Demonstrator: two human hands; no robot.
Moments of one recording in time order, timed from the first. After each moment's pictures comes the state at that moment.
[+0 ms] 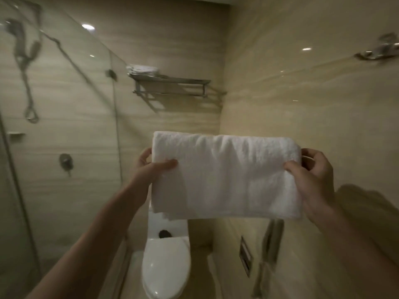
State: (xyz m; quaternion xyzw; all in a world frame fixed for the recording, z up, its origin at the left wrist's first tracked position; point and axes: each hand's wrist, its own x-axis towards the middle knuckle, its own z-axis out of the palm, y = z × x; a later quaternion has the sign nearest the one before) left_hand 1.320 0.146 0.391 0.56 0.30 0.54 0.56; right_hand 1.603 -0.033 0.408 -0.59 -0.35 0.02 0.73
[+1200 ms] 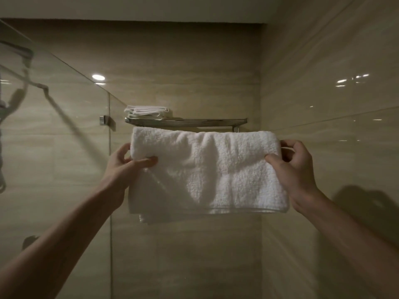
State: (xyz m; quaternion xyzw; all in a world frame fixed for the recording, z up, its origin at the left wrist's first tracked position) left_hand 1.376 0.665 0.526 0.61 0.24 0.64 0.39; right_hand 1.692 0.531 0.526 -0.47 -0.46 0.01 0.75
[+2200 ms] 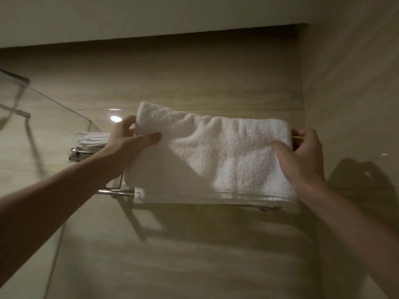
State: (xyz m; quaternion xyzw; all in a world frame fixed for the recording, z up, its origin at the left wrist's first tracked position) left_hand 1.559 0.957 0.692 0.62 0.24 0.73 0.20; right_hand 1.885 0.898 0.676 -0.37 -0.52 -0.08 0.76
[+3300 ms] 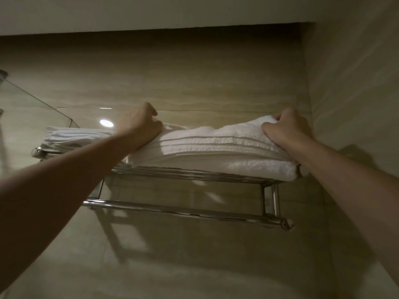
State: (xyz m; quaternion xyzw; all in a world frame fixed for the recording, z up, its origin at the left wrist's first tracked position) left_hand 1.592 1.049 0.763 0.62 0.45 0.62 -0.14; right_hand 1.896 0.984 0.775 -0.57 -0.50 -0.21 0.61
